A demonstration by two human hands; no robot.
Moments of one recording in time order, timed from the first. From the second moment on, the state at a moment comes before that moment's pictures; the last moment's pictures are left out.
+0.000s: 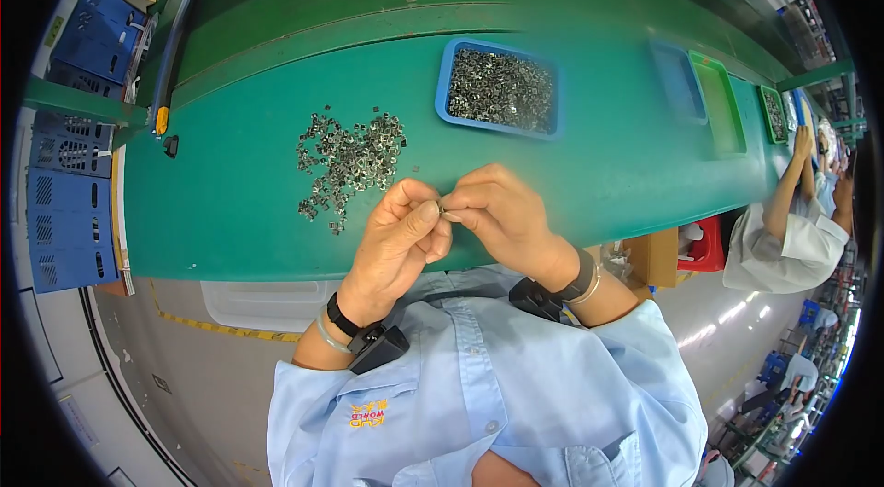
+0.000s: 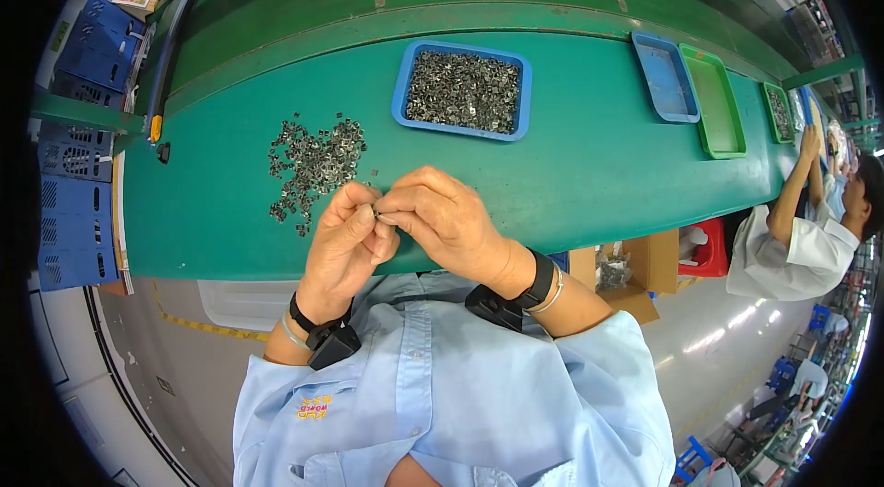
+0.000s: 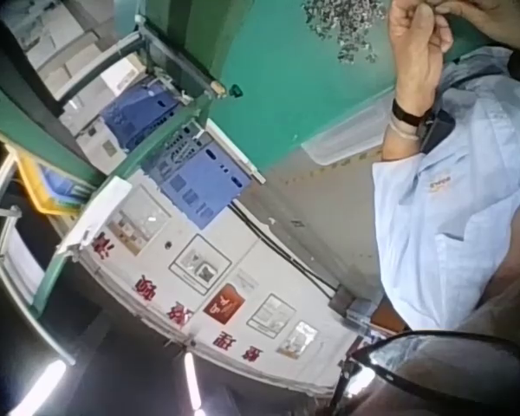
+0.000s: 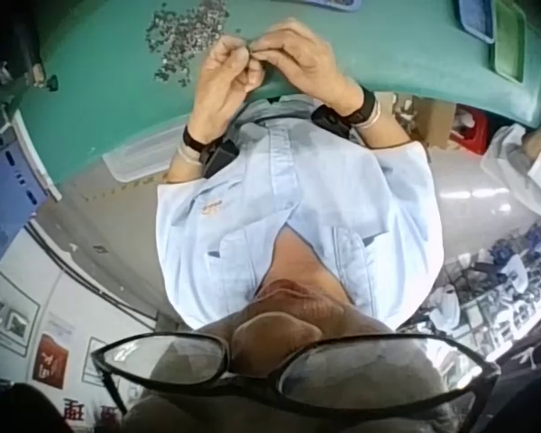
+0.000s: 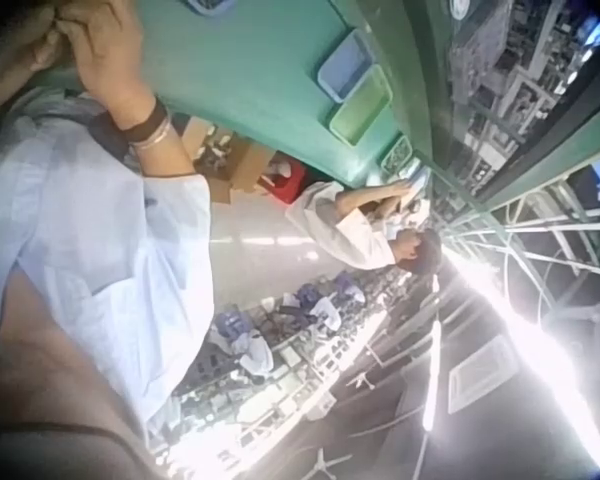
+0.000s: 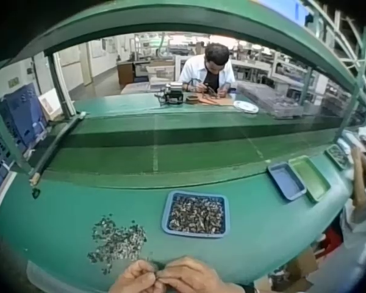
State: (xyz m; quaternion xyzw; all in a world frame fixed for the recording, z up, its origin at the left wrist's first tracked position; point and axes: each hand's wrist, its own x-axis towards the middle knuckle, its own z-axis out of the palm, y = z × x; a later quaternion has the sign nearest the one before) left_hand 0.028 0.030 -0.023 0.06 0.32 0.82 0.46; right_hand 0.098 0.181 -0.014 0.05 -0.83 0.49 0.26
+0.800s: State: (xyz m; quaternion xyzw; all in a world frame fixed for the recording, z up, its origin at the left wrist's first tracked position) left_hand 0.026 0.029 -0.011 0.07 0.29 0.82 0.49; right_hand 0.095 0.186 -0.007 0.06 -0.77 0.58 0.26
